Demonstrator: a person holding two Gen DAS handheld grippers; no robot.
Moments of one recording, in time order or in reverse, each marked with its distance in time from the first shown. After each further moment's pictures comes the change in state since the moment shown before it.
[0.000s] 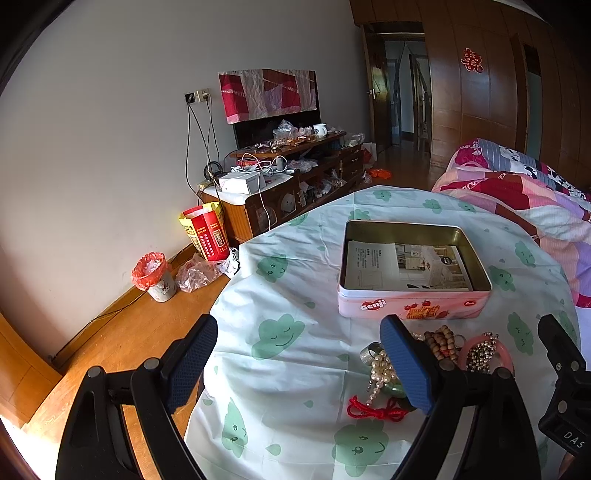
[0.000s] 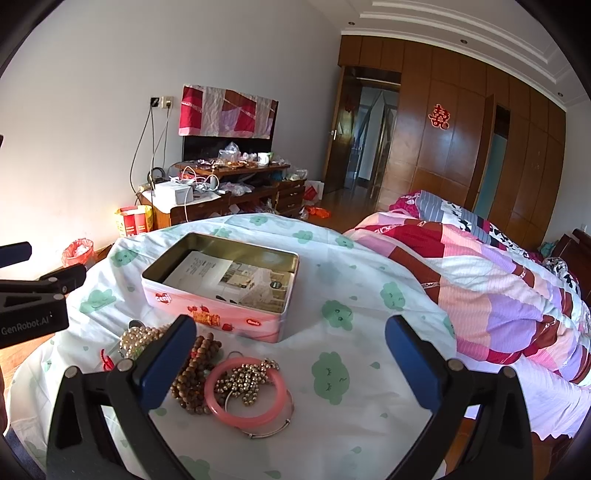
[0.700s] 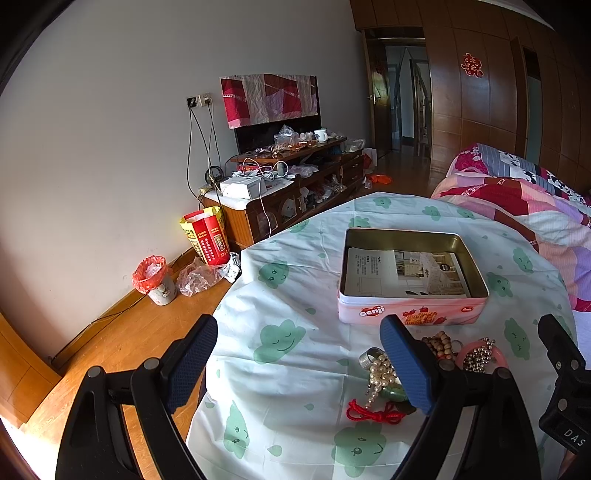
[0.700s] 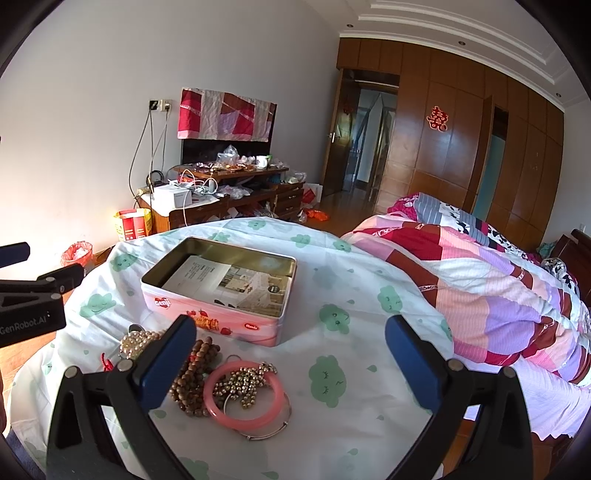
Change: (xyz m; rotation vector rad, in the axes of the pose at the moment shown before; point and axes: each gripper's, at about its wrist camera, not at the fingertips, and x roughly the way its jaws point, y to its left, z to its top) left arm -0.011 0.002 0.008 -0.004 -0.024 -0.002; right arm -0.002 -0.004 0.006 0.003 -0.010 -0.001
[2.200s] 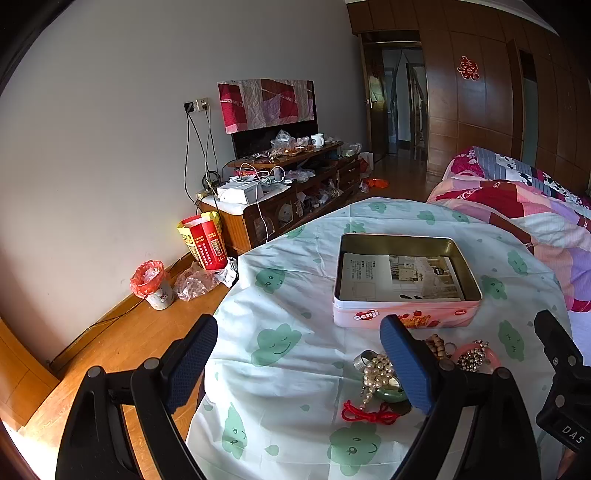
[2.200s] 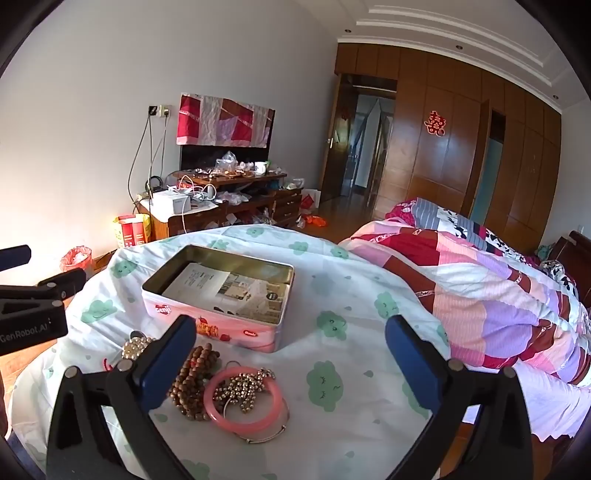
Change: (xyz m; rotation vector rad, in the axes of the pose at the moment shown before) left arm -0.008 -0.003 0.002 0.001 -0.012 -0.008; right arm -0.009 0.000 0.011 0.002 -0.020 -0.006
